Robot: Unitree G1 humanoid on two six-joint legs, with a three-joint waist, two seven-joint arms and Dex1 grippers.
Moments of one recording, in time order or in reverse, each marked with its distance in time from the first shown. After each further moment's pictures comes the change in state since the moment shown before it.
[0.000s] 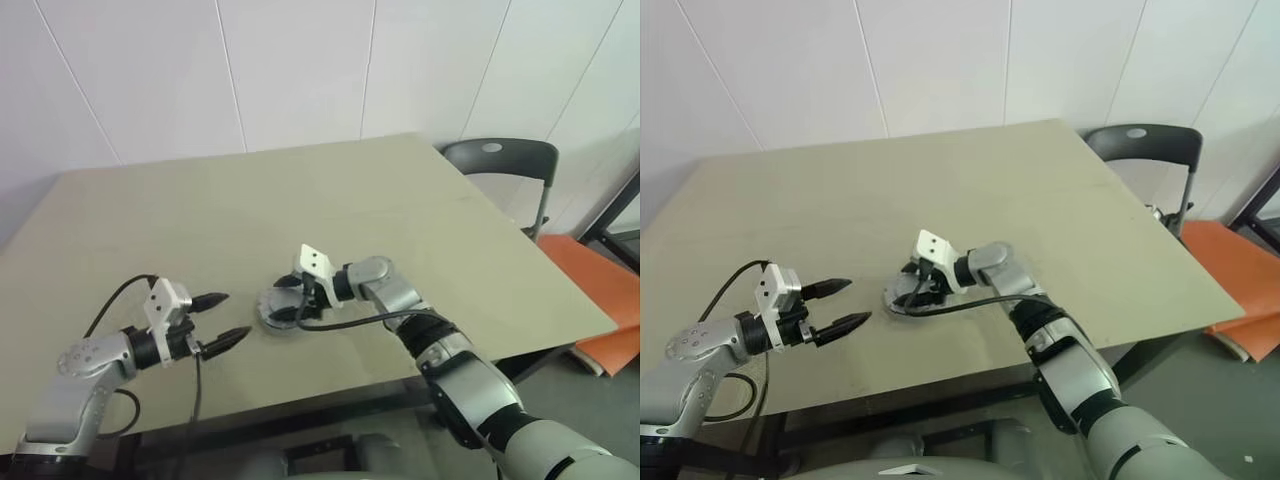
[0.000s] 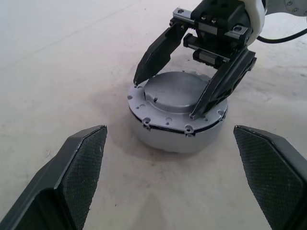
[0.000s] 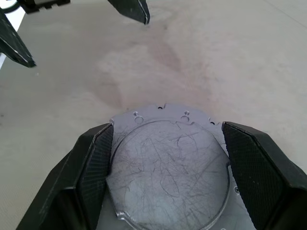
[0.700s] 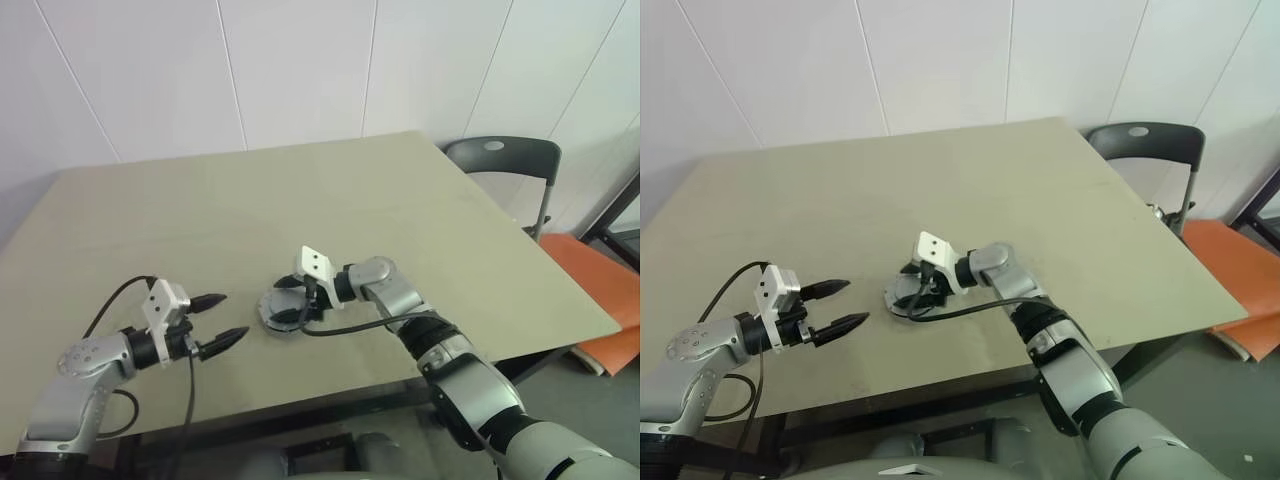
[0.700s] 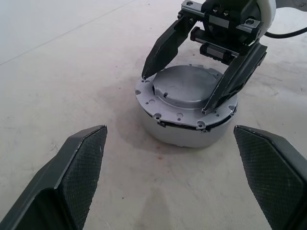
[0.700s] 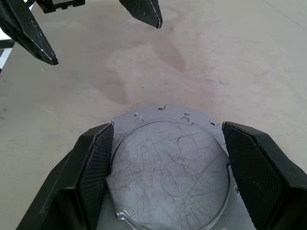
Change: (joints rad) left arm -0.009 -0.001 -0.001 0.034 0.012 -0.022 -0.011; right arm 0.014 -0.007 0.007 -0.015 -0.034 -0.041 0.014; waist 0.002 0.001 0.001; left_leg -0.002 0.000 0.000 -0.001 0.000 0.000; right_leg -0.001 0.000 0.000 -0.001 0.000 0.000
